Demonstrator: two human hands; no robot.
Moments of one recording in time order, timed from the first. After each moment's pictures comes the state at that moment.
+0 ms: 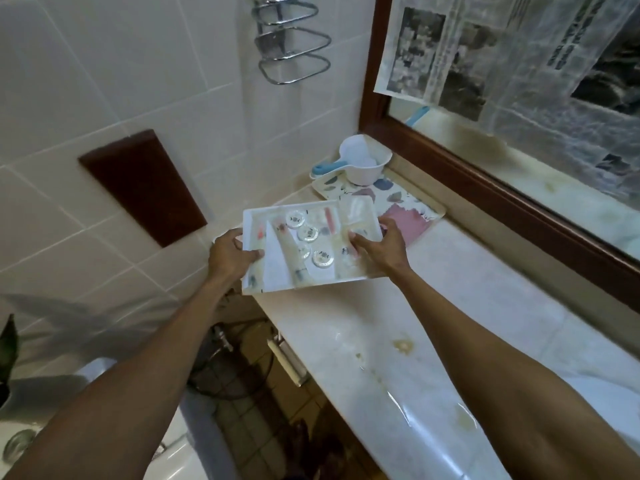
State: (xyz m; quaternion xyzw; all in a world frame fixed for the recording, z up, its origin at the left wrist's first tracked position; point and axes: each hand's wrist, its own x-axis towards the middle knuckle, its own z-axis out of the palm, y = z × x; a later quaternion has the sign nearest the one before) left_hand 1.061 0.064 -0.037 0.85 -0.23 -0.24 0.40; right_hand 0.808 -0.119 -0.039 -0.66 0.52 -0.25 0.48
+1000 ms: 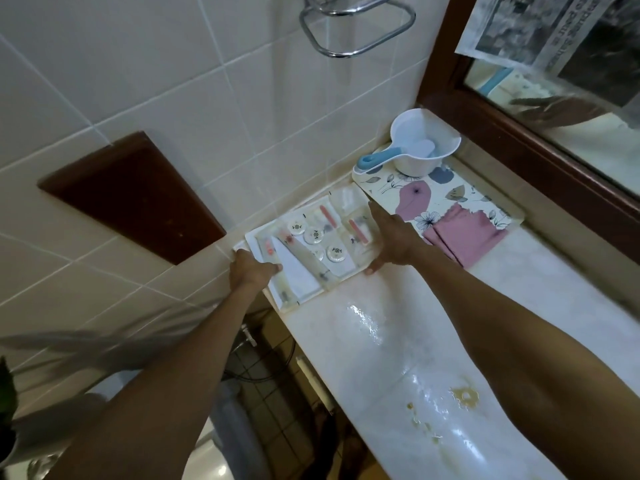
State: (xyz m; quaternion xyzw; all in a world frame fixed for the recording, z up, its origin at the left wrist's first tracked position) left_hand 1.149 0.016 -0.146 0.91 -0.09 -0.31 0.26; right_hand 0.926 -0.212 -0.114 -0.89 0.34 0.09 0.27
